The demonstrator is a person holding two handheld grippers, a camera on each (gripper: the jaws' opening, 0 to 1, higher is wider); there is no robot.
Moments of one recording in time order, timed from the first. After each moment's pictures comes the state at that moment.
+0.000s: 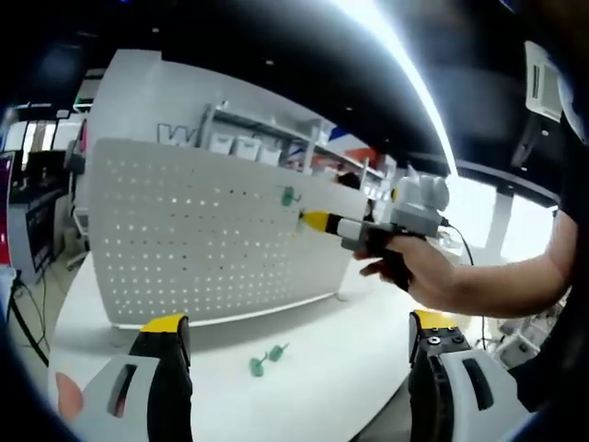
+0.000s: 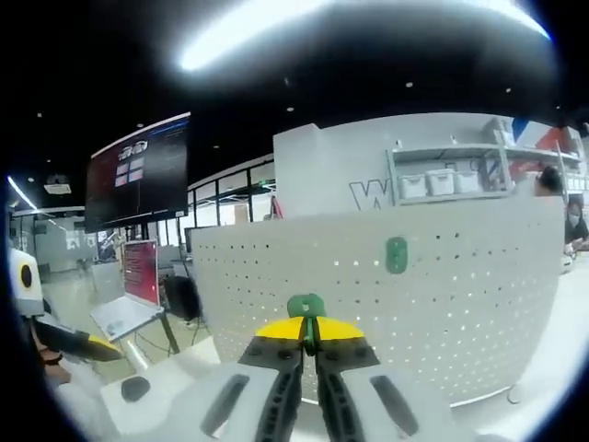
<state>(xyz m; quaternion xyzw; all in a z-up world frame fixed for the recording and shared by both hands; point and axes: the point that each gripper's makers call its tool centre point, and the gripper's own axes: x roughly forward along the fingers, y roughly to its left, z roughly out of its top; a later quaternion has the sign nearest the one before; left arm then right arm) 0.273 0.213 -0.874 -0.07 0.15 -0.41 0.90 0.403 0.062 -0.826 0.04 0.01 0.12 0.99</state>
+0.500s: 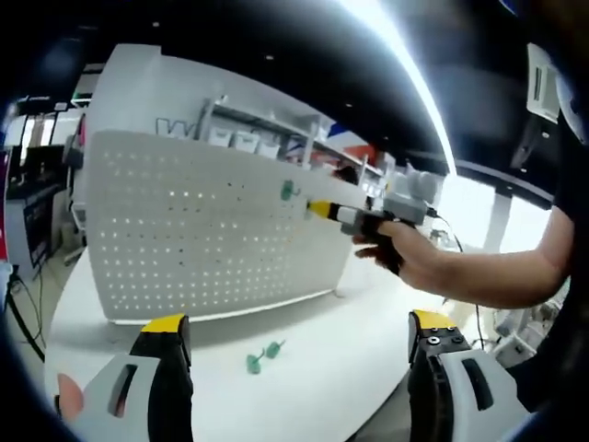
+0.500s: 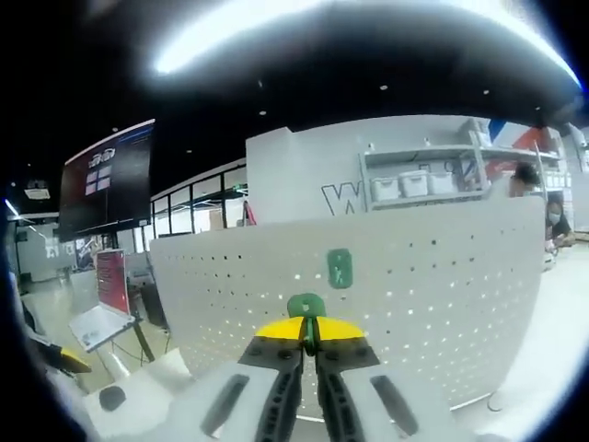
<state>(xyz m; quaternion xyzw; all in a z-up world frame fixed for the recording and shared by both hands) 0.274 0.209 -0.877 -0.08 0.15 -0.41 0.90 0.427 0.012 -0.823 0.05 0.01 0.06 1.00</state>
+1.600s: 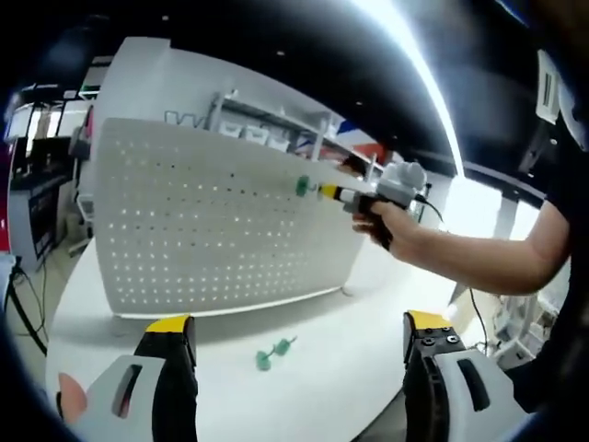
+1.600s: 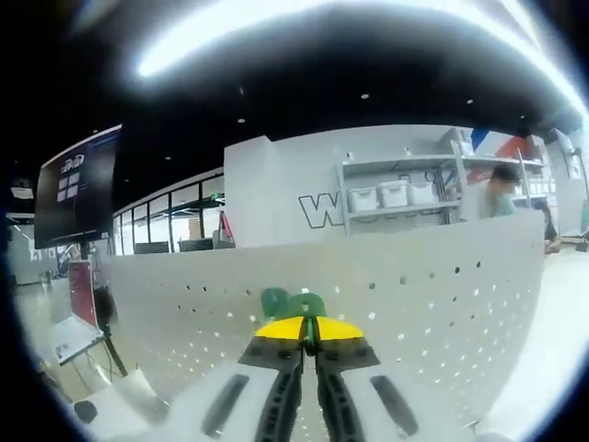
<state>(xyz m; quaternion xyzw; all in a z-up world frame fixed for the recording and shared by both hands) 0.292 0.222 -0.885 -0.08 0.17 -0.39 0.90 0.482 -0.036 -0.803 0.05 -0.02 0.01 1.00</state>
